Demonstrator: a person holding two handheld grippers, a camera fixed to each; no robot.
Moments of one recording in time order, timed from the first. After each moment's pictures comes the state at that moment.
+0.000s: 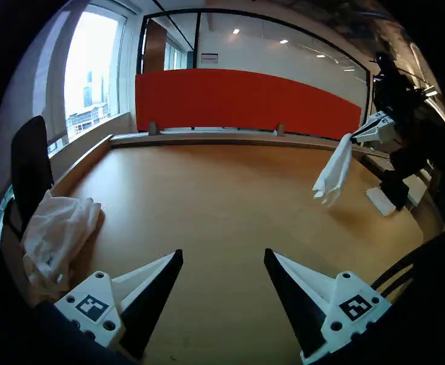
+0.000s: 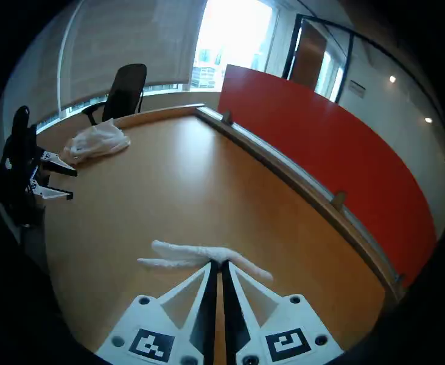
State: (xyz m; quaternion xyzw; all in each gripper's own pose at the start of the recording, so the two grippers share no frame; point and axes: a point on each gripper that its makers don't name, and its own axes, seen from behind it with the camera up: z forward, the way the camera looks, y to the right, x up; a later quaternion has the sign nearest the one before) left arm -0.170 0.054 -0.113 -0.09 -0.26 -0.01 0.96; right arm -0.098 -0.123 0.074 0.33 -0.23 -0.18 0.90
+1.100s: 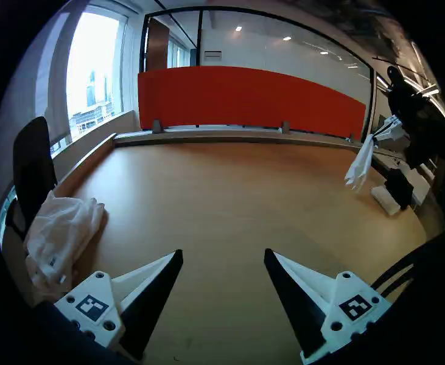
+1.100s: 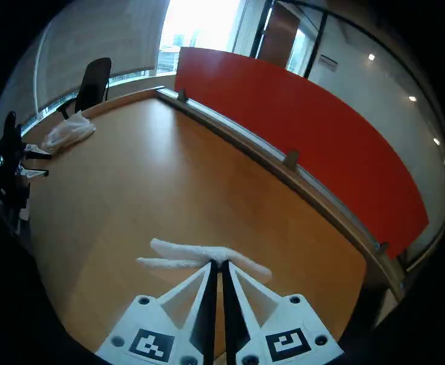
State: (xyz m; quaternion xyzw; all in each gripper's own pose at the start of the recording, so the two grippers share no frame) left arm -0.171 0.050 -0.107 -0.08 -0.27 -0.01 0.96; right arm -0.115 0.030 0.092 0.25 -0.28 -0.17 0.91
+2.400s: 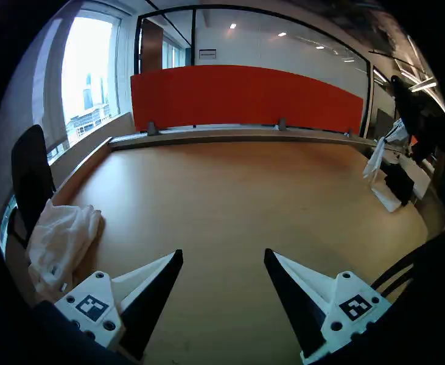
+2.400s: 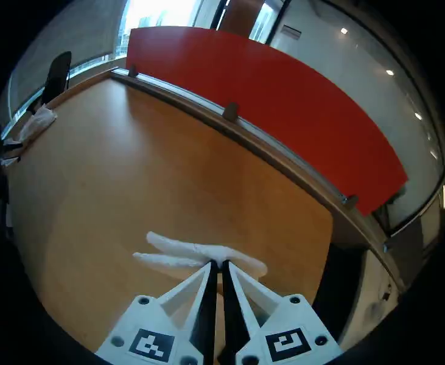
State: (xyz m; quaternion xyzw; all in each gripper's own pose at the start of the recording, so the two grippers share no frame) left arm -0.164 0.065 -0.100 -0.08 -0.27 0.01 0.96; right arm -0.143 0.182 0.079 0.15 -0.35 -0.16 0.91
